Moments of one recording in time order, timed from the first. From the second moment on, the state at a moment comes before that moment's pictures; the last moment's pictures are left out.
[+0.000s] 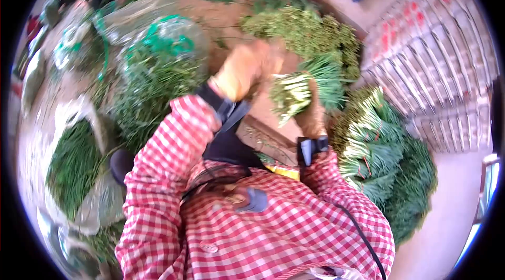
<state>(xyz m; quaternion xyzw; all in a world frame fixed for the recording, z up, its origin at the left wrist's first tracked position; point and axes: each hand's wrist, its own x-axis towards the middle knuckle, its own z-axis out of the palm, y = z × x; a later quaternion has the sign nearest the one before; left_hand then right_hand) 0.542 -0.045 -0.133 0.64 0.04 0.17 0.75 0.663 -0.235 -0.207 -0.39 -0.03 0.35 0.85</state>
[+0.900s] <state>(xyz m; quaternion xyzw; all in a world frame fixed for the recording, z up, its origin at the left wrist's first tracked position) 0.331 -0.027 -0.136 0.13 0.08 0.51 0.84 0.514 -0.126 -0.156 -0.18 -0.31 0.86 0.36</state>
